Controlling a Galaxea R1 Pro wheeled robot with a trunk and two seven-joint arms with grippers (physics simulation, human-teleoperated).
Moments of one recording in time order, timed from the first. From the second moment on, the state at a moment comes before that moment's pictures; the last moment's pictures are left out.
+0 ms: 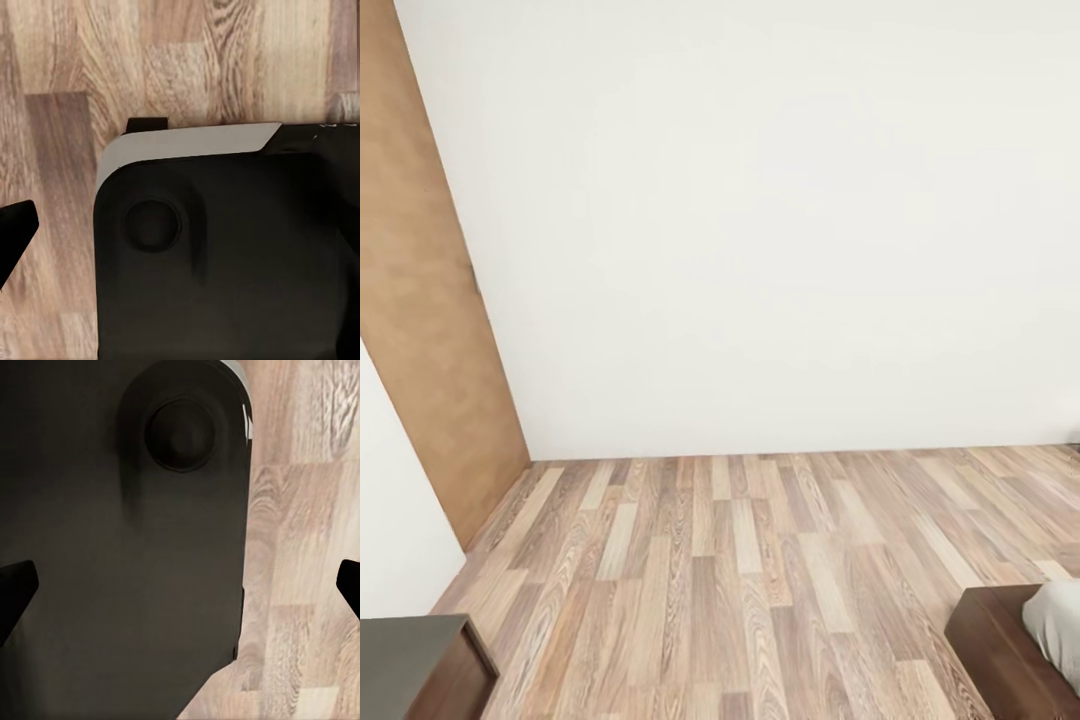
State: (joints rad) left arm -0.01 -0.02 0.00 -0.16 -0.01 -0.08 0.00; right arm -0.01 -0.01 -0.01 -0.01 0.00 0.00 -0.01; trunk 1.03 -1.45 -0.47
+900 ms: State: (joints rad) left arm -0.01 -0.02 0.00 -0.16 -0.01 -0.08 0.00; right arm -0.01 -0.01 -0.01 -0.01 0.00 0.00 -0.01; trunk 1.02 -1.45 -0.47
